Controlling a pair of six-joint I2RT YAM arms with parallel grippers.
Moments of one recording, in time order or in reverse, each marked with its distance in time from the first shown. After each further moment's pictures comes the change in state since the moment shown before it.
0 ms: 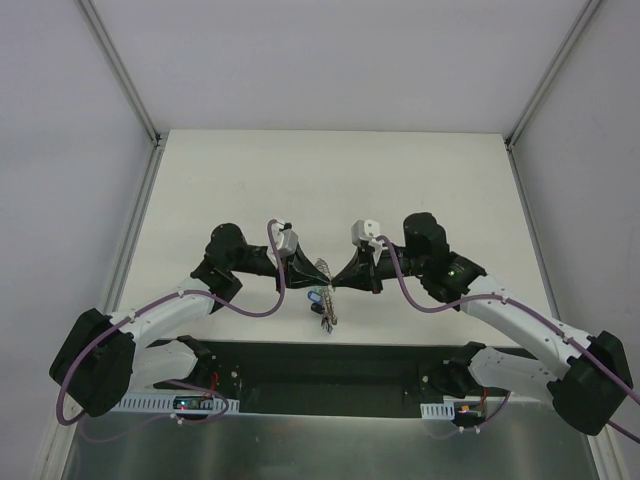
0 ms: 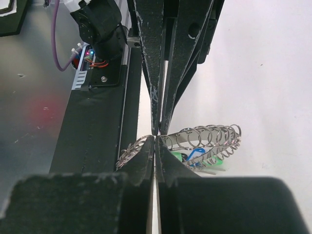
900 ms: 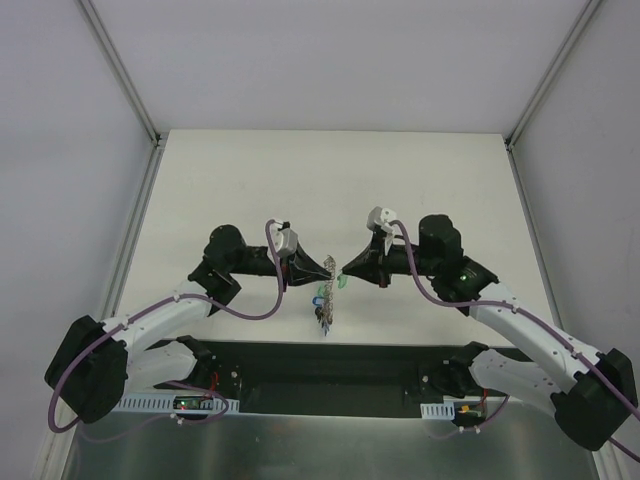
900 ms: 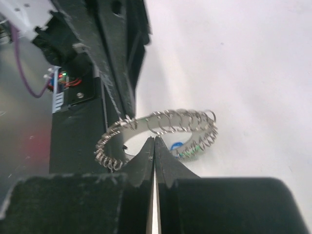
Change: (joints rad) left arm -0.020 -0.043 0.007 -0.050 -0.088 0.046; right arm -0.074 -0.074 -0.040 0.021 0.092 0.166
